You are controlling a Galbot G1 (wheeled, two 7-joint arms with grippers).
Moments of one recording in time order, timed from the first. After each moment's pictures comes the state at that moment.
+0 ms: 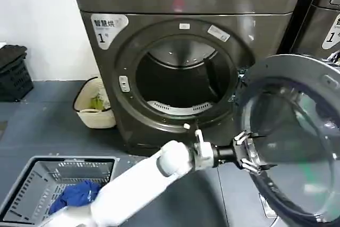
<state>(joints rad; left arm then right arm) 0.42 -1.37 0.50 -1.58 -0.34 0.02 0.51 -1.70 1.61 1.99 2.07 0.30 0.03 -0.10</state>
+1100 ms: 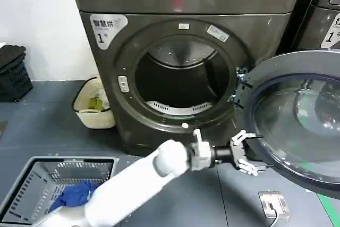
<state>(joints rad) 0.46 -1.27 0.48 -1.69 -0.33 0.07 0.52 -1.68 1.53 1.95 1.99 0.29 0.03 -0.10</state>
